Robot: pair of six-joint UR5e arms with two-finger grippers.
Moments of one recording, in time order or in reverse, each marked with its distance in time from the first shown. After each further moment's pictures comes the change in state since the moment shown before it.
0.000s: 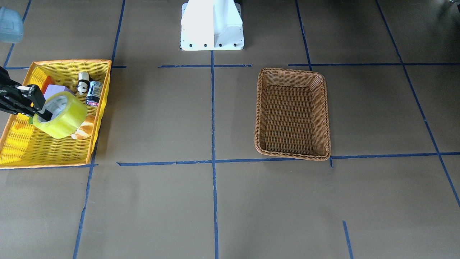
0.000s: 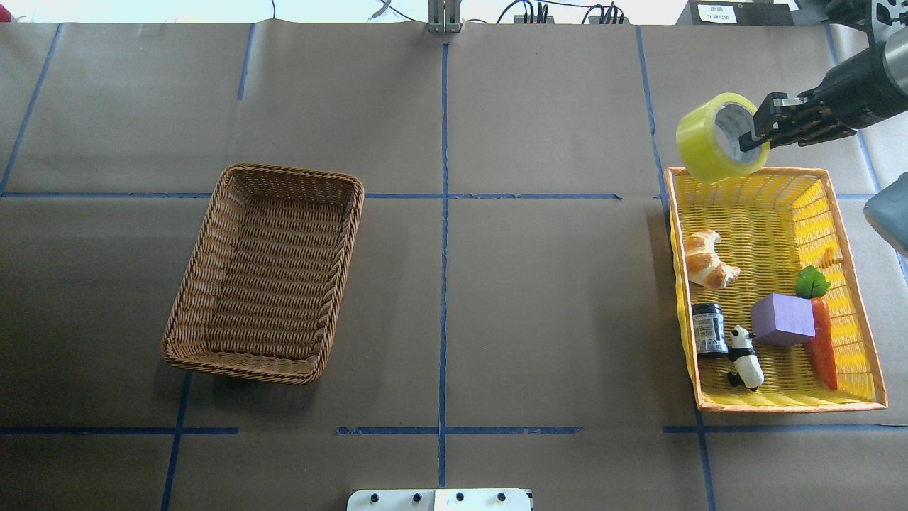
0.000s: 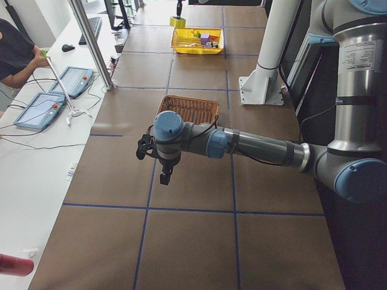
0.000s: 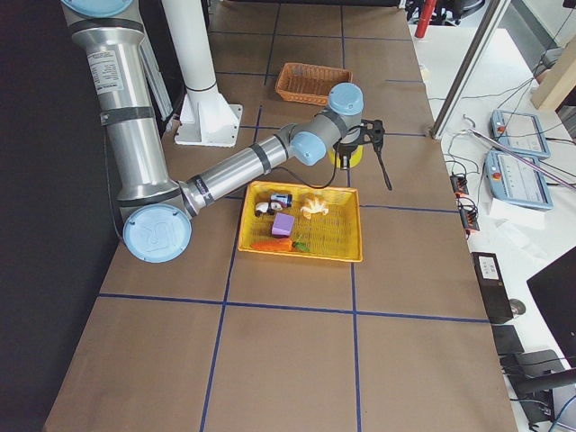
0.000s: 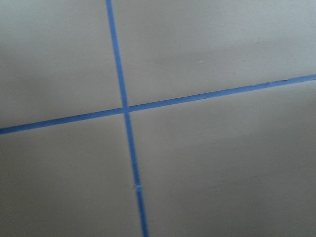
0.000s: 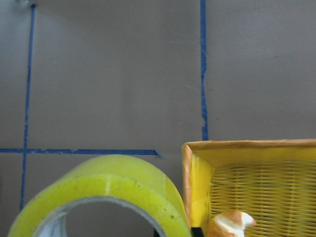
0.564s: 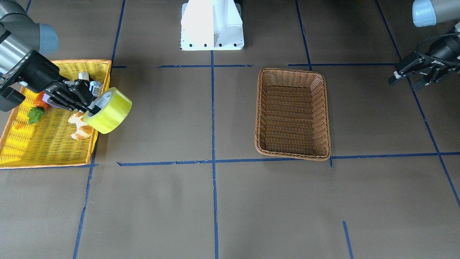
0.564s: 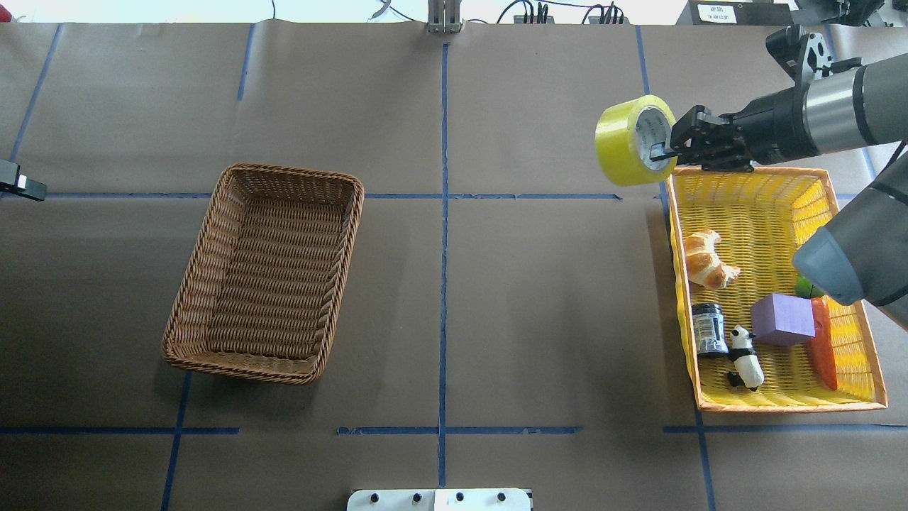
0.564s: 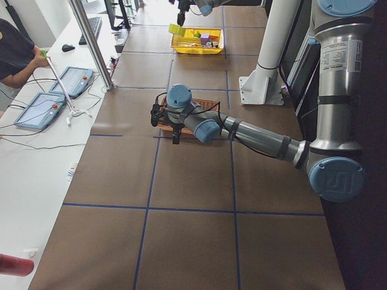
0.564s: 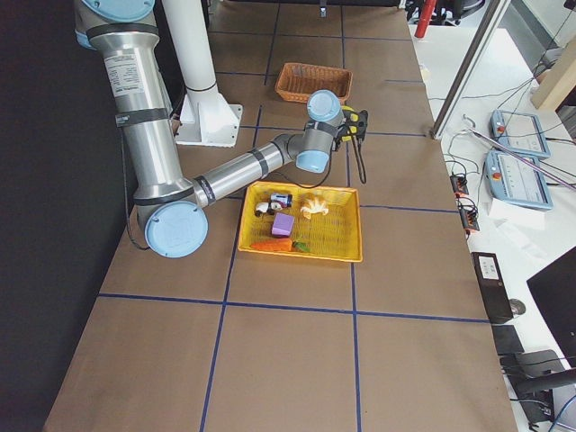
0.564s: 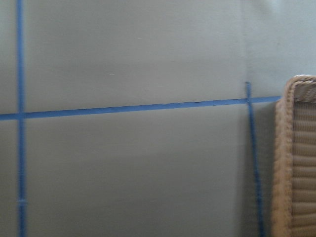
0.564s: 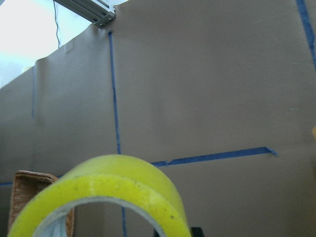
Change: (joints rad) left arm 0.291 -0.023 -0.040 -0.514 -0.007 -0.794; right arm -0.187 -0.002 -0.076 0.609 -0.169 0.607
